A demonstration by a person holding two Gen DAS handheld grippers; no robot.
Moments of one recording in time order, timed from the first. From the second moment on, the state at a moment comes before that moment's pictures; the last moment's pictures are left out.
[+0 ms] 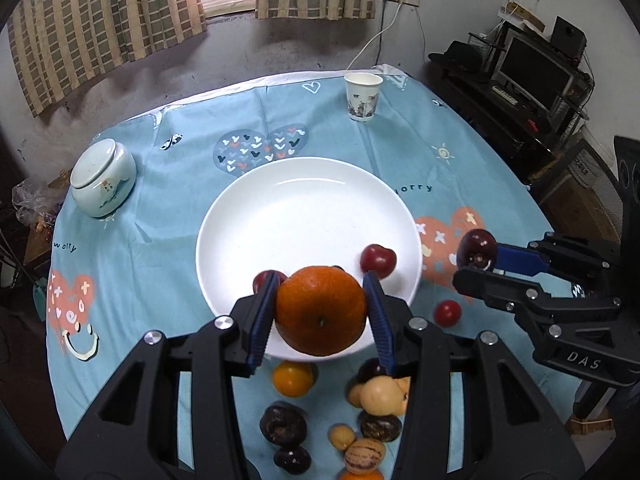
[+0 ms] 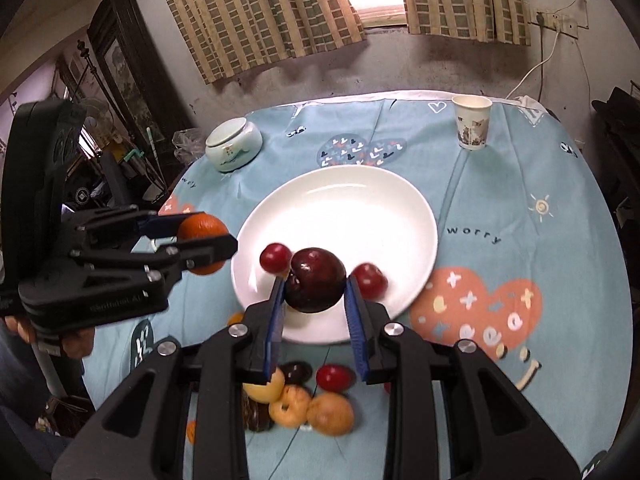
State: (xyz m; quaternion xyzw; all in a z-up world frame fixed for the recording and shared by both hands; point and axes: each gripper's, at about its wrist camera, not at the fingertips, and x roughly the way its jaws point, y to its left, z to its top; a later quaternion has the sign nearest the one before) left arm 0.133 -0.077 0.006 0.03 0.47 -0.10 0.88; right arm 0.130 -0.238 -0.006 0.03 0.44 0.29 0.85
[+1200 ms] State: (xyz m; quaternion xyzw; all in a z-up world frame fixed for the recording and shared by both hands) left arm 0.217 -0.051 -0.071 -0.01 0.53 -0.05 0.84; right arm 0.238 -0.199 -0.089 -0.02 0.53 0.24 0.81
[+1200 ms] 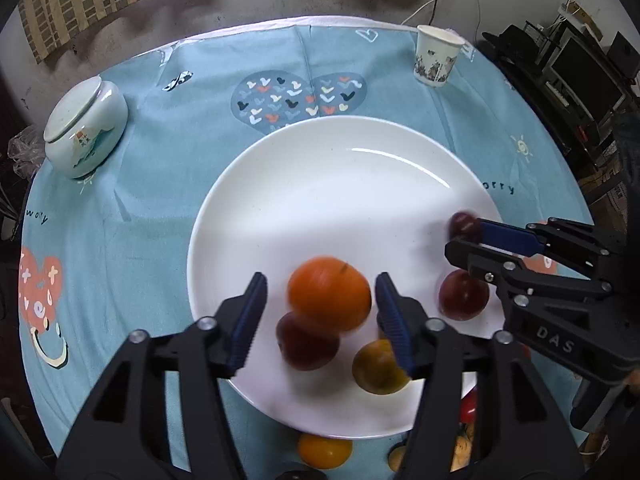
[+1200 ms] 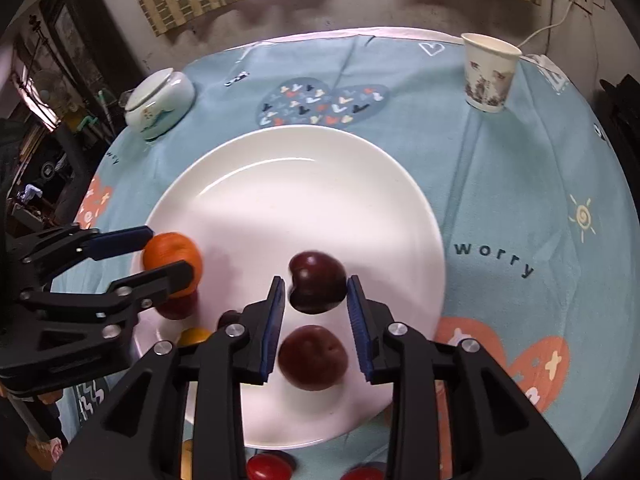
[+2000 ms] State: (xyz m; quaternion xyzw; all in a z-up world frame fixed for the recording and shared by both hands) left arm 0.081 -0.033 0.014 0.01 0.43 -0.10 0.90; right arm 0.085 -0.282 -0.028 0.02 0.47 0.24 0.85
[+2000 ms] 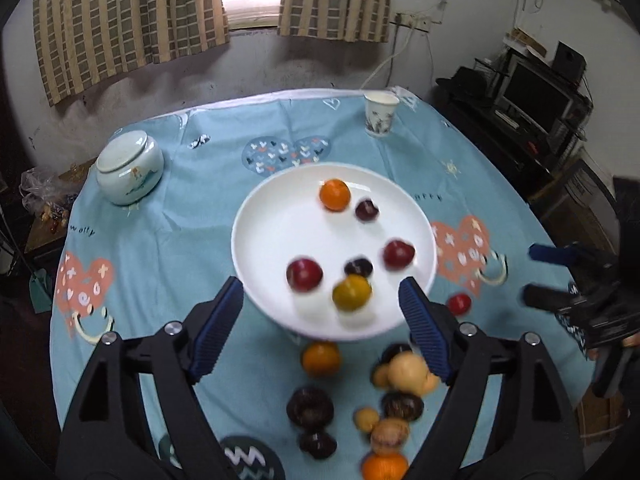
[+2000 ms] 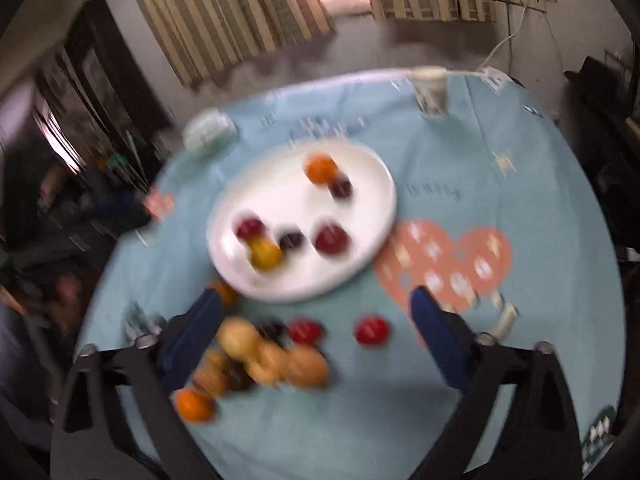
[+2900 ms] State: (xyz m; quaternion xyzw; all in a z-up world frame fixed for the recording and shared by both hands) left arm -0.035 -0.018 -0.038 -0.02 0.52 -0.06 0.85; right arm 0.062 -0.223 -0.114 -0.19 0.50 0.30 0.79
